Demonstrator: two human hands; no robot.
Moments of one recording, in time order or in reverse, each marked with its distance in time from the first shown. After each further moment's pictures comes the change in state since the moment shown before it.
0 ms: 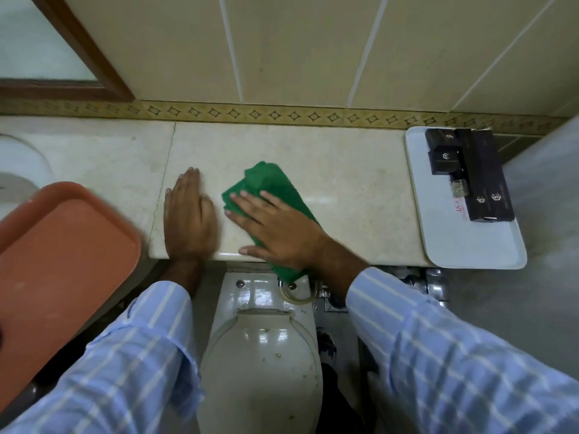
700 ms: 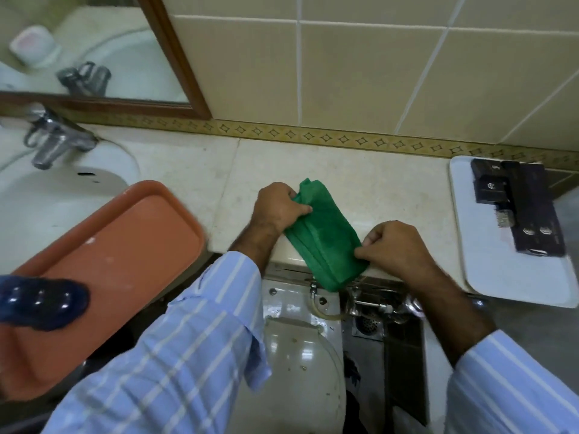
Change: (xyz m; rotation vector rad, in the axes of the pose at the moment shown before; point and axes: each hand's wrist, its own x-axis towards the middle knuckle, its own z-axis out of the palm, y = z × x) left_hand 0.033 0.084 -0.029 -0.132 -0.444 -0.254; right_hand -0.082 0.006 -0.071 0.708 -0.001 1.053
